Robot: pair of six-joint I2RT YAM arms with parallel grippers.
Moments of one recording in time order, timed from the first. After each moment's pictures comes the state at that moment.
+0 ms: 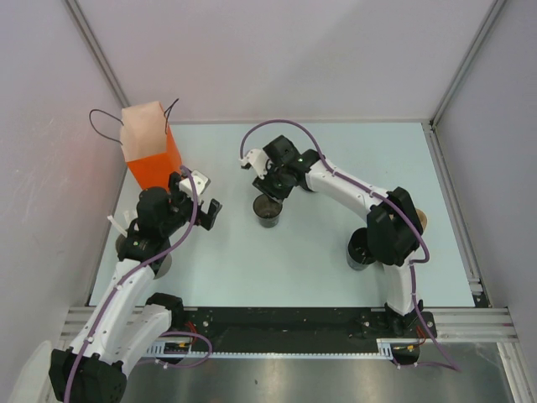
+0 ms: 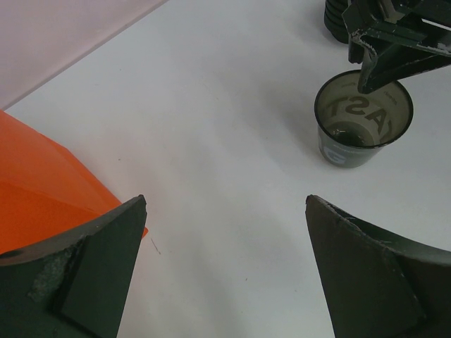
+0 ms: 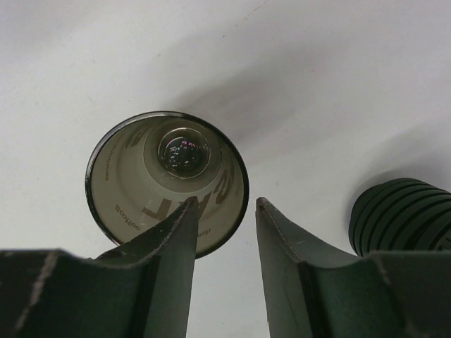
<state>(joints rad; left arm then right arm) -0.21 0.78 0.65 -0.20 0.29 0.32 0.74 2.00 1.74 -0.69 -0.16 -0.35</state>
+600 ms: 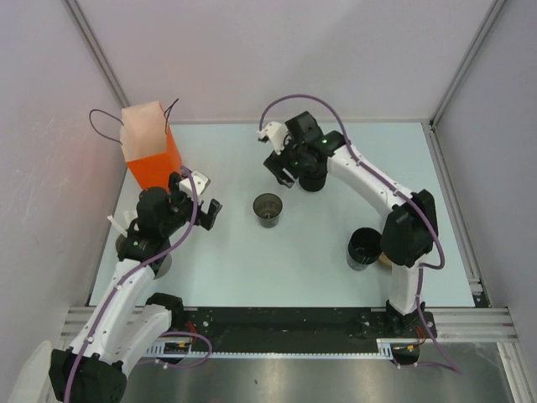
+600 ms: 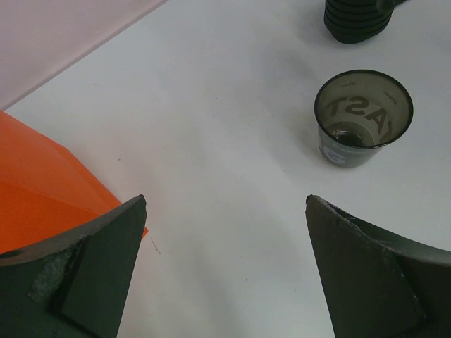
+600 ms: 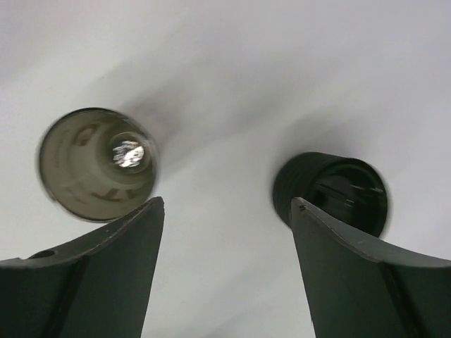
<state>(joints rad) -0.21 0.78 0.65 -0.20 0.29 0.32 0.64 1.93 1.82 -0.74 -0.16 -0.37</state>
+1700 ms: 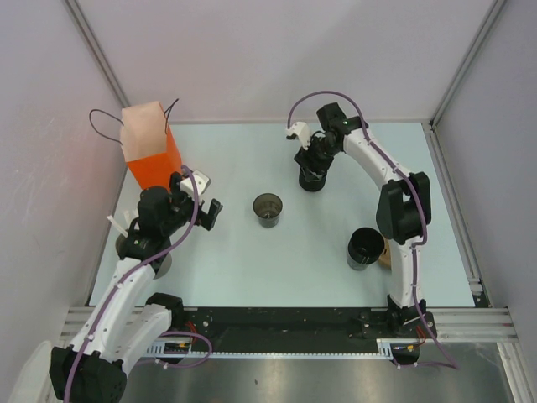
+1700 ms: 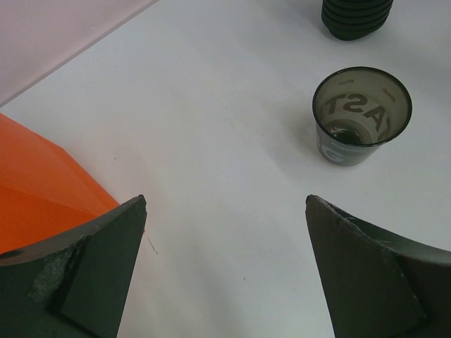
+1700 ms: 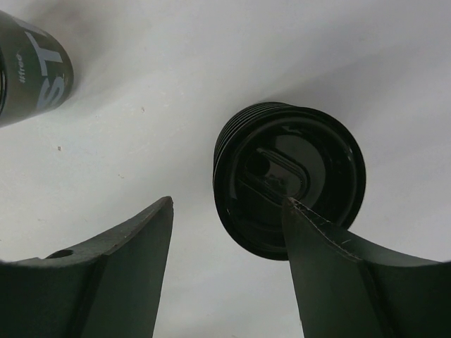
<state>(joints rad) -0.21 0.79 0.65 -0.20 0.30 0.32 0.38 2.13 1.97 -0.94 -0.40 -0.67</state>
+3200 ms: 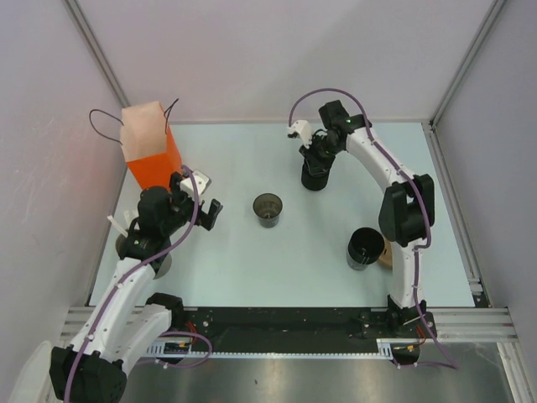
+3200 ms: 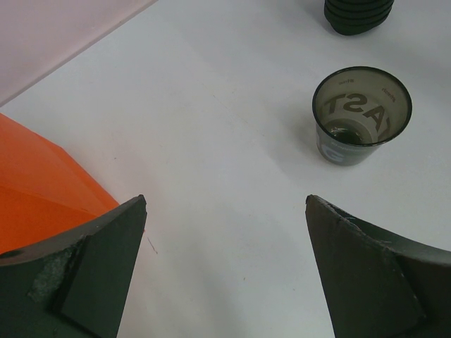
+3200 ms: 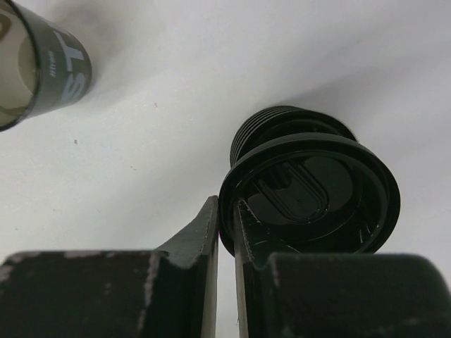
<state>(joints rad) -0.21 0.79 0.65 -0.20 0.30 0.32 0.38 2.11 1.97 -0.97 -0.41 -0.68</state>
